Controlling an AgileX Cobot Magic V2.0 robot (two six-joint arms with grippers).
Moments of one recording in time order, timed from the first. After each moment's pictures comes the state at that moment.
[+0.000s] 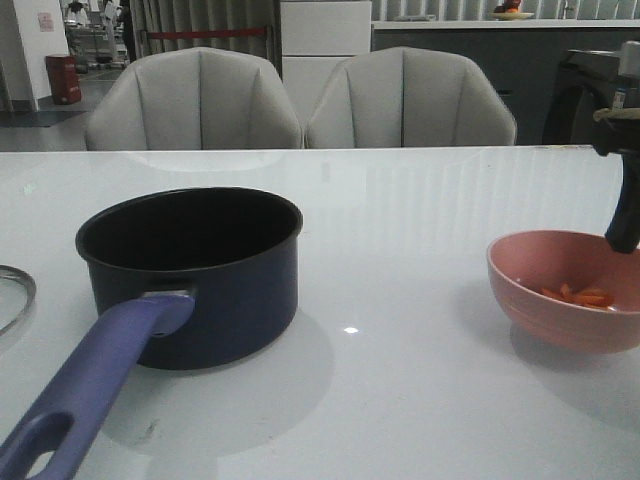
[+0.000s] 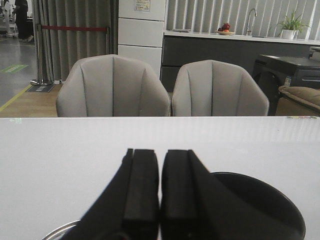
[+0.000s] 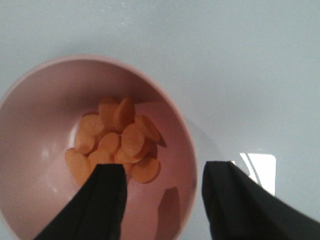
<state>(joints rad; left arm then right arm) -0.18 0.19 -0.28 -0.07 0.14 -0.04 -0.06 1.63 -1.02 0.27 0.72 -0.09</state>
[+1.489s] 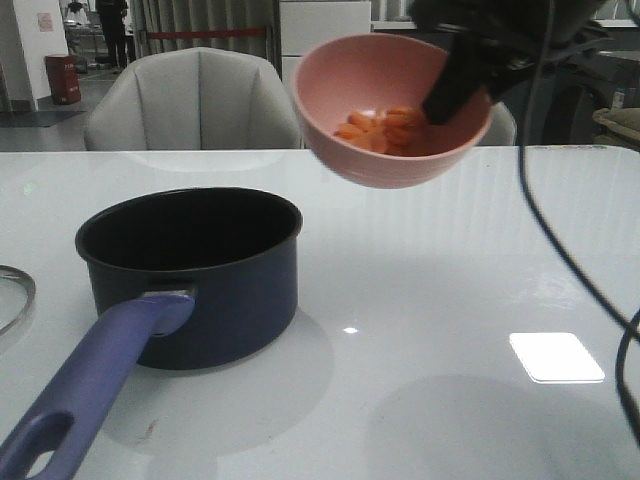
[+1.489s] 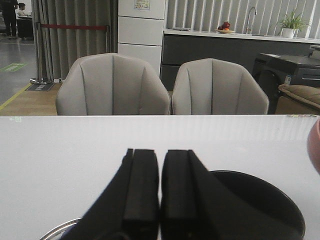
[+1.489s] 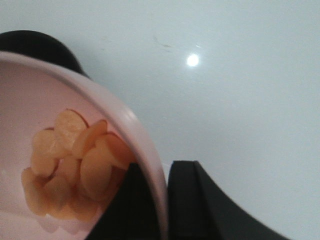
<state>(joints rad) -0.18 0.19 -0.28 -0.07 0.14 -0.04 0.34 1.57 -1.19 0.40 0.54 -0.32</state>
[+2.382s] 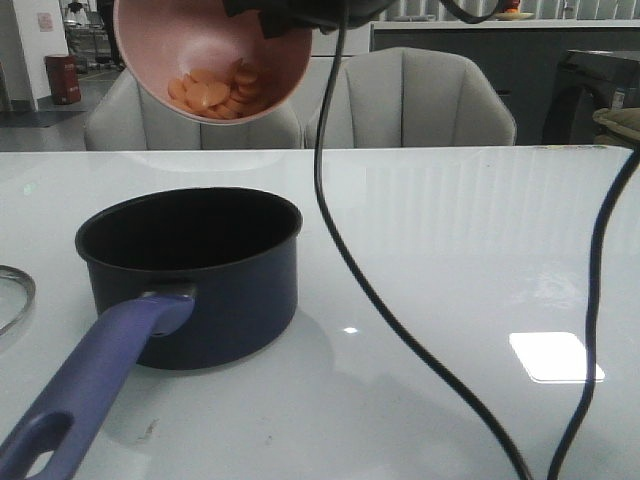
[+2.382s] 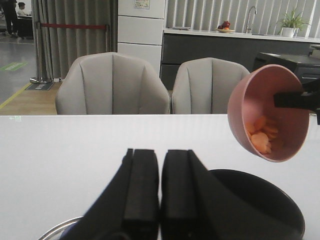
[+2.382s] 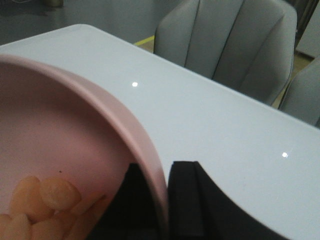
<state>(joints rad) -0.18 0.19 -0.28 -0.07 0.14 -0.04 0.61 1.70 -1.19 0.23 -0.24 -0.32</state>
